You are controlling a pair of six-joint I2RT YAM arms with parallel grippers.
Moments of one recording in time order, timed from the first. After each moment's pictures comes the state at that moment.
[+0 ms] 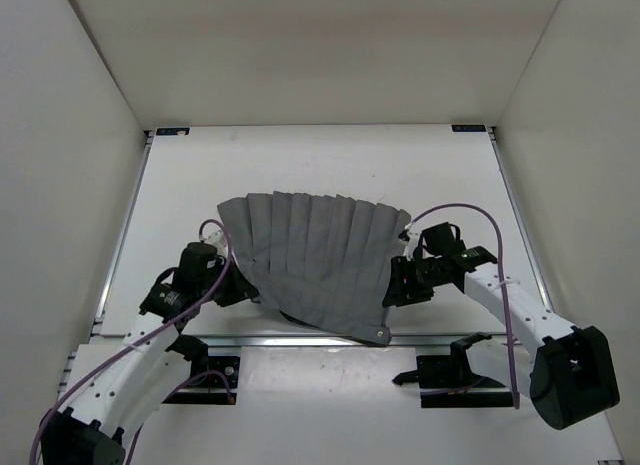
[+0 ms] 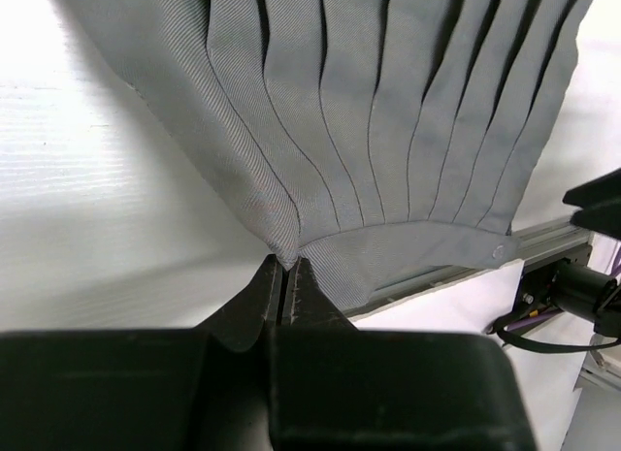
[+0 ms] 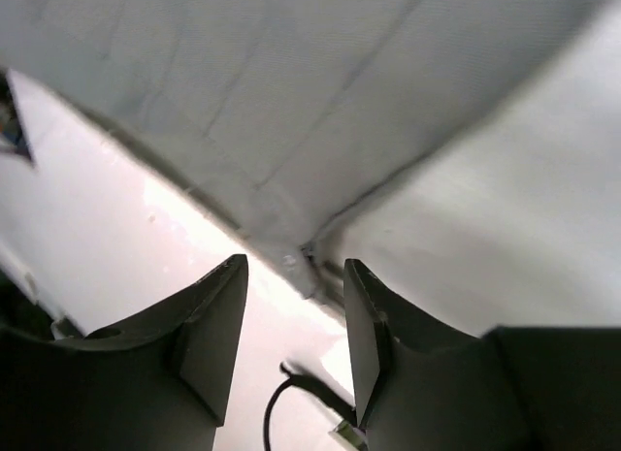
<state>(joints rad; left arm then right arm) -0.37 0.67 0.48 -0.63 0.23 -0.66 0.35 1.07 0.61 -0.70 -0.57 0.24</state>
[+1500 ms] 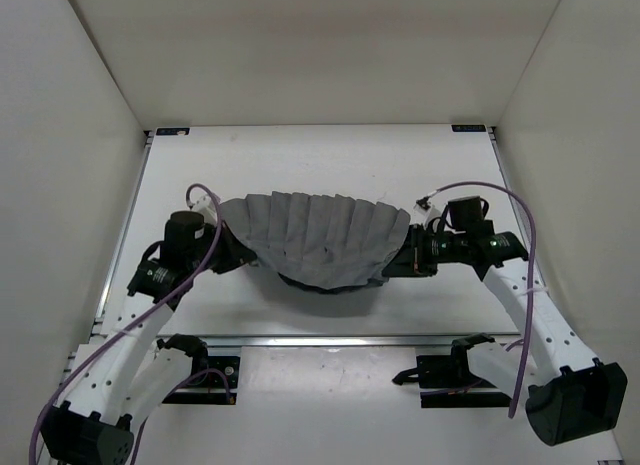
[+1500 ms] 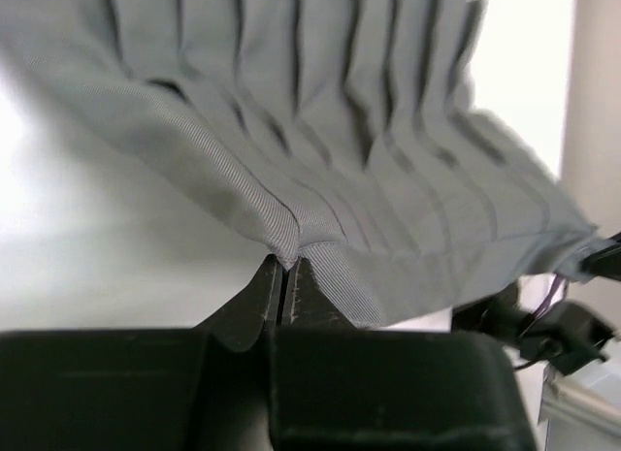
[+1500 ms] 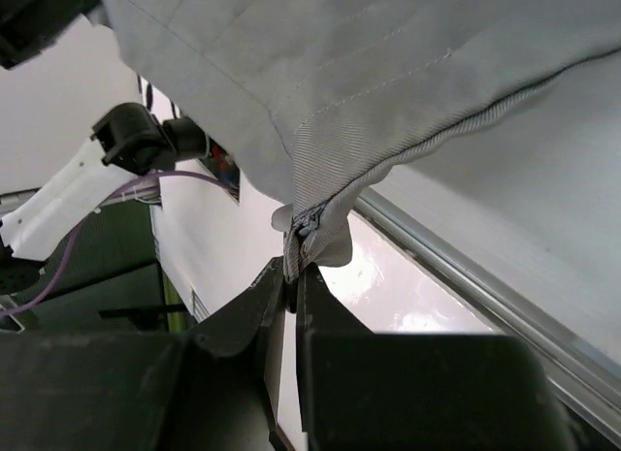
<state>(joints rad) -0.30 0.75 0.70 -0.63 0.26 -0.64 0.24 0.95 0.81 -0.79 -0.79 0.46</state>
